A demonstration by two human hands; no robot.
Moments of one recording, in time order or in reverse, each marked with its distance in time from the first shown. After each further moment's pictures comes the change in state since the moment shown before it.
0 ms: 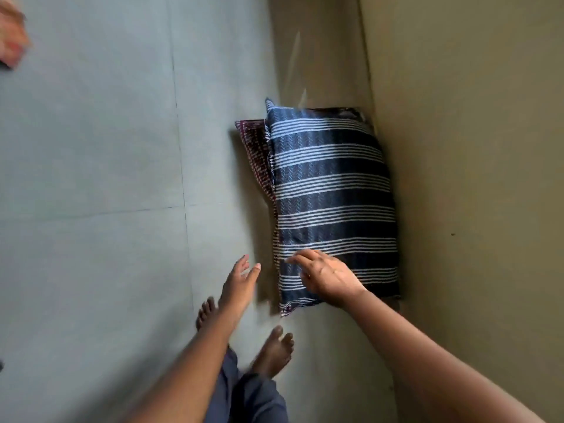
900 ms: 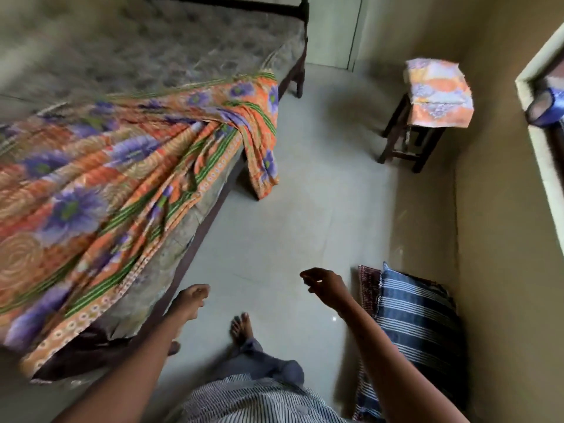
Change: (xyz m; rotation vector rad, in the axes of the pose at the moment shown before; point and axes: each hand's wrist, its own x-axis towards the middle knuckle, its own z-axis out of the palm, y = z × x) left_hand -0.302 0.009 -0.460 -0.370 0.375 0.040; right_hand -0.070 -0.390 -0.233 0.428 0.054 -0.064
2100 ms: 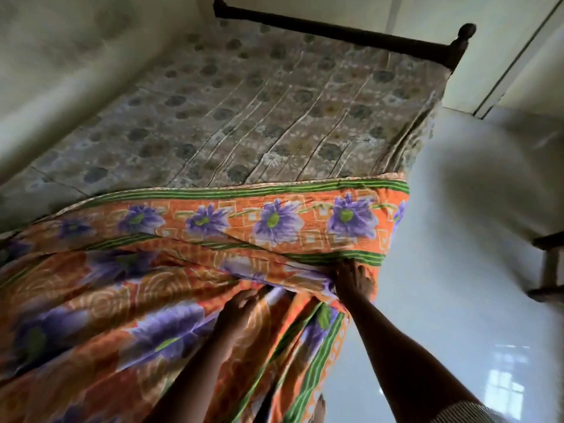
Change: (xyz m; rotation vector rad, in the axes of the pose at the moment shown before) left_hand 0.506 0.416 -0.221 -0.156 0.071 0.058; right_hand 0.691 -0.415 -0.021 -0.614 0.125 -0.017
